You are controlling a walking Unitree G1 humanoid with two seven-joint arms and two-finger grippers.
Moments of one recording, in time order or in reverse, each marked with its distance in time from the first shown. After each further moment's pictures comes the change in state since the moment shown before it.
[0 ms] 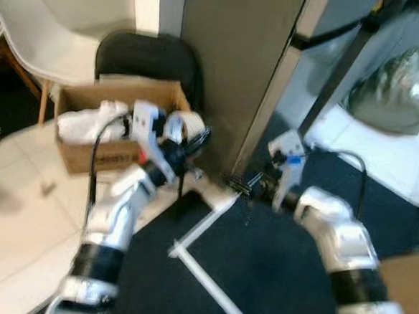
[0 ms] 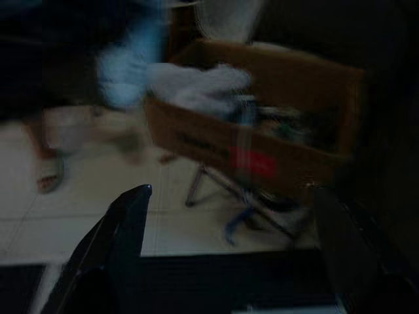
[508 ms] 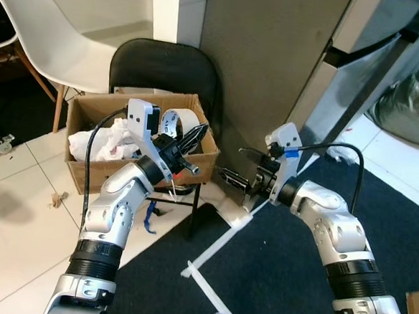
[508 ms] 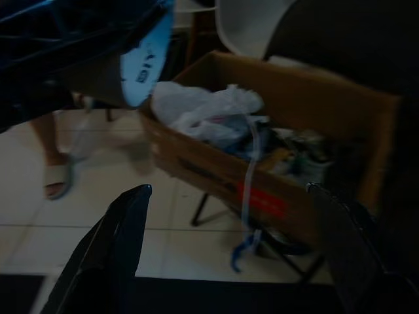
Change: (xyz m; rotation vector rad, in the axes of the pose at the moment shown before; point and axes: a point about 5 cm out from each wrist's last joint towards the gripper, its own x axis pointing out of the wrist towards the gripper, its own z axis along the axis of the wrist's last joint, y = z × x) left arm -0.002 0.003 0.002 0.005 -0.005 0.016; right arm 0.002 0.002 0.001 -0.004 0.000 0.013
